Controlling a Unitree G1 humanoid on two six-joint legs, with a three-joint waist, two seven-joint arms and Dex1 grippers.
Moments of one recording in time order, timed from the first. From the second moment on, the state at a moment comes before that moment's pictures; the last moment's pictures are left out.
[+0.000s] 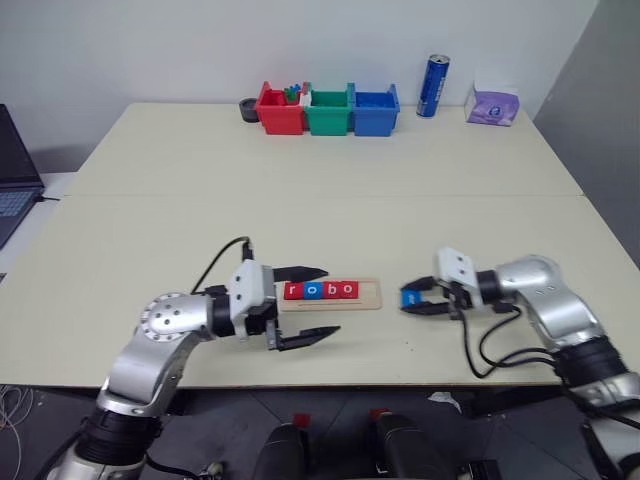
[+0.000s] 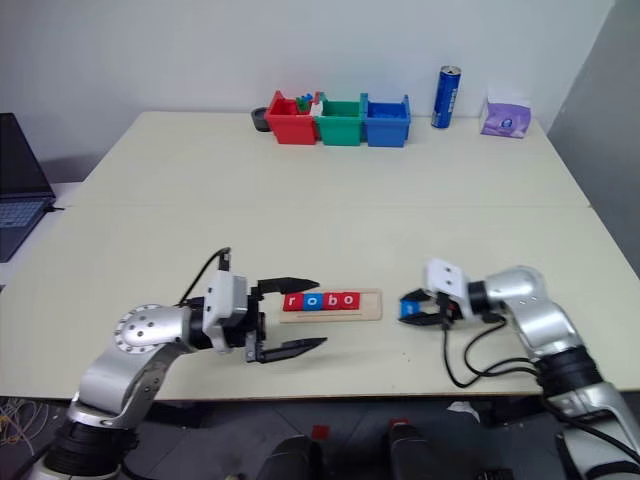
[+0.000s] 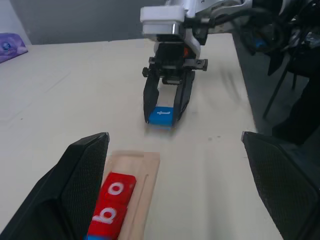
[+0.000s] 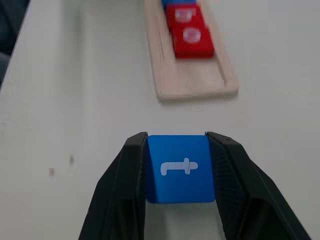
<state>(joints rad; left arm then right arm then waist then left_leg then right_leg) -0.17 0.64 -0.03 -0.29 -0.44 0.17 -1.09 -0.53 -0.61 0.25 0.15 0.16 0.17 1.26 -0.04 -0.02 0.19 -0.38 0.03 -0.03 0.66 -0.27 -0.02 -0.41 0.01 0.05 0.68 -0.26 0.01</state>
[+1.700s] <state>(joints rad) -0.13 0.67 0.06 -0.31 -0.44 0.21 -0.99 -0.69 -0.47 0.35 0.33 0.02 0.23 1.22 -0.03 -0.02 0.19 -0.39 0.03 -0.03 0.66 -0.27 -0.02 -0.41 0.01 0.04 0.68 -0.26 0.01</state>
